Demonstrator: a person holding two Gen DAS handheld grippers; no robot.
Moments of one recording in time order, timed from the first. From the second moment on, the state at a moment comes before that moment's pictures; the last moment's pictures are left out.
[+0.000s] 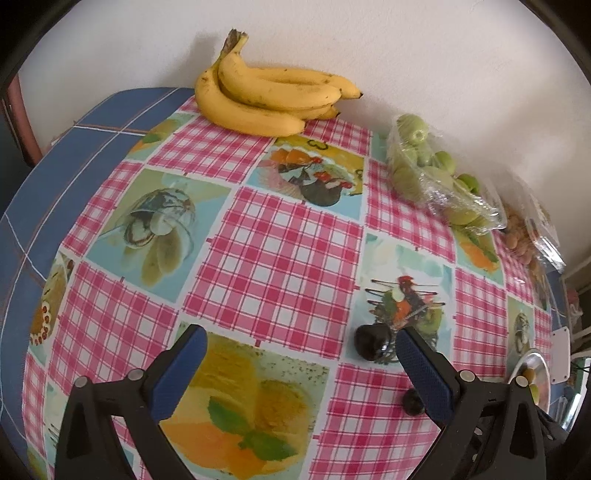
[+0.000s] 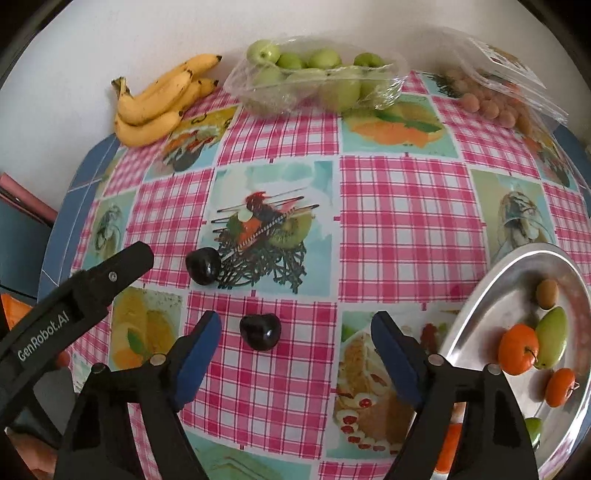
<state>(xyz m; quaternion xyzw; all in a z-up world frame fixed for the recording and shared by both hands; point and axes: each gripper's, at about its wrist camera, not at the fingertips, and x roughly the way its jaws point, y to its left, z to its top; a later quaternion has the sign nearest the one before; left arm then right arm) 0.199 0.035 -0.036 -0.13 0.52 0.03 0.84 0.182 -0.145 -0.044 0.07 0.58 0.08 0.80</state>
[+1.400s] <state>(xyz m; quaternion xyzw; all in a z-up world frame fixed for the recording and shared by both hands) 0.215 -0.004 -0.053 -0.14 0.54 -0.04 0.83 0.186 -0.166 -0.053 0.13 0.59 0.08 0.79</state>
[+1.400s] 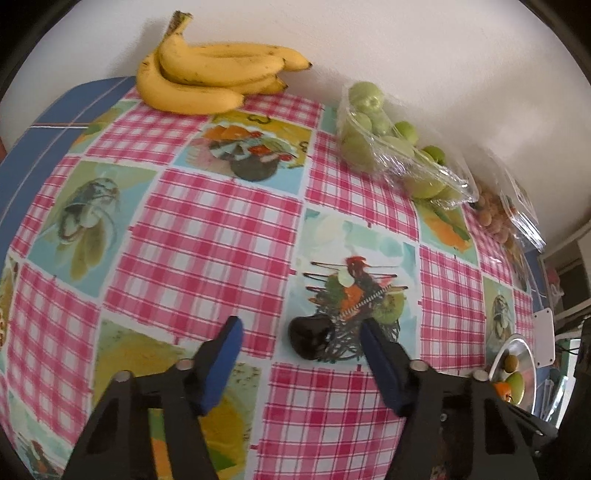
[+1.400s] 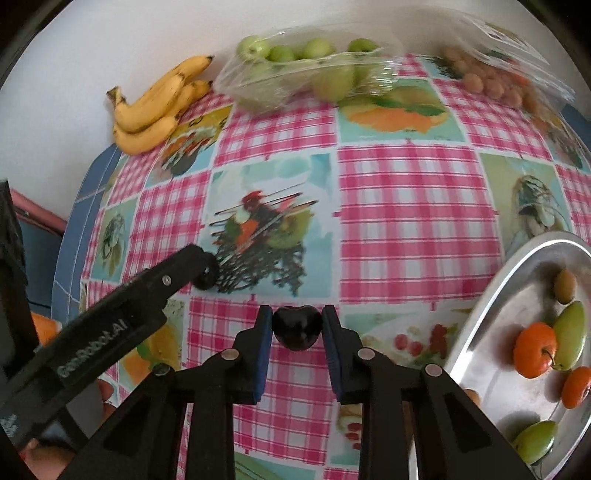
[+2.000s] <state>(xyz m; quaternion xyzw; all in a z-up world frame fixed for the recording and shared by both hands) 0.208 0.001 -0.055 -0.17 0.54 -0.05 0.83 0.180 -0.186 -0.045 0.16 0.59 0.07 0.79</state>
